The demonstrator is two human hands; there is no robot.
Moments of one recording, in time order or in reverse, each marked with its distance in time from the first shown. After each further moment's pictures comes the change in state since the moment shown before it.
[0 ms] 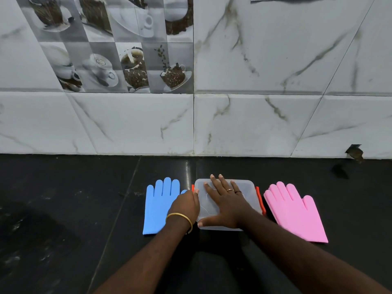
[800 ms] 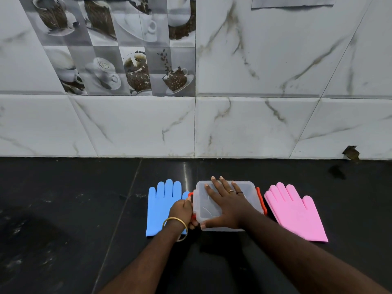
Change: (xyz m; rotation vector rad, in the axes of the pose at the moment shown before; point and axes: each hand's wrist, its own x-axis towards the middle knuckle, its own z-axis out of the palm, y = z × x) left_hand 0.003 -0.026 0.020 -0.783 -0.201 -0.378; right_hand 0.002 0.002 0.003 -0.030 0.008 -0.024
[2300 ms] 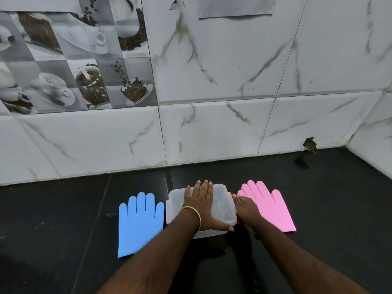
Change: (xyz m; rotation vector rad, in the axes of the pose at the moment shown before) left_hand -0.002 0.069 0.088 1.111 -0.208 0.829; right_hand -0.067 0.068 -0.017 0.542 0.046 0.675
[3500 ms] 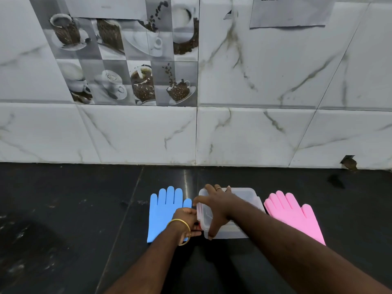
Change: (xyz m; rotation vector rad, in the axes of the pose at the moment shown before) left_hand -0.077 -0.074 0.011 -1.553 0.044 -0.857; right_hand -0.001 -0.144 0.030 -0.739 -0.309 -0.597
